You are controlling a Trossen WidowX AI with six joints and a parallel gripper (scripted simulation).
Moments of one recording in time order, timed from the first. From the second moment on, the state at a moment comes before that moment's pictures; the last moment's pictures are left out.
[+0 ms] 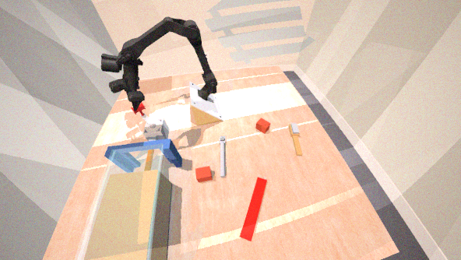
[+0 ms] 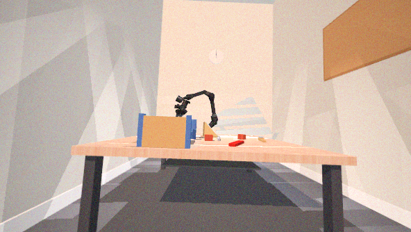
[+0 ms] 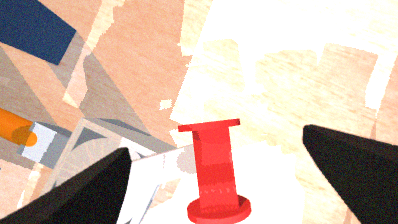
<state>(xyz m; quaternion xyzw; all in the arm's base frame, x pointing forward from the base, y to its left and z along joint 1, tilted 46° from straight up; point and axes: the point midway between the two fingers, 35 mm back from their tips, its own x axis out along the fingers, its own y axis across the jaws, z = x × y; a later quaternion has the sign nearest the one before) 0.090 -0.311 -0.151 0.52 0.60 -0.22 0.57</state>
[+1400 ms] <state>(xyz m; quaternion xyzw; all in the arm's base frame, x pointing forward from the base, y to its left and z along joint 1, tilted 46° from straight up) 0.088 -0.279 -0.181 0.52 0.60 -0.22 0.57</state>
